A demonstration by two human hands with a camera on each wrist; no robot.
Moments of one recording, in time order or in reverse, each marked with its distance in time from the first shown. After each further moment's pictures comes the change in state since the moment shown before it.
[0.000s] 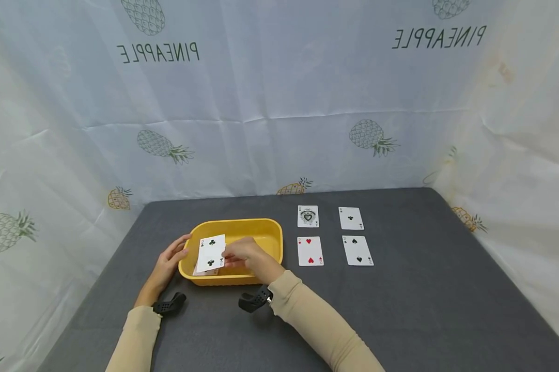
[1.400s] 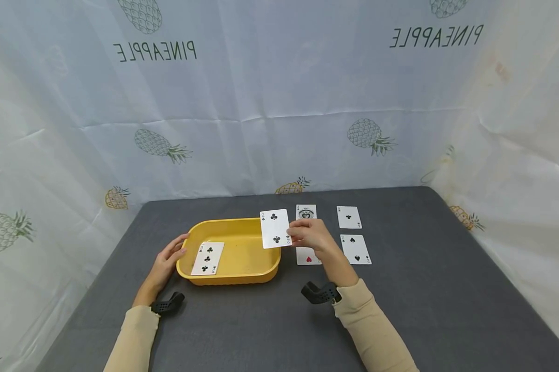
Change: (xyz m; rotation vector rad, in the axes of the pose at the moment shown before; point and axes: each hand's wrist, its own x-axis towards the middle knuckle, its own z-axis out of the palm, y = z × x) left_hand 0.000 -0.002 0.000 -0.008 0.001 0.024; right_hand -0.062 -0.002 -0.131 -0.112 0.283 -0.144
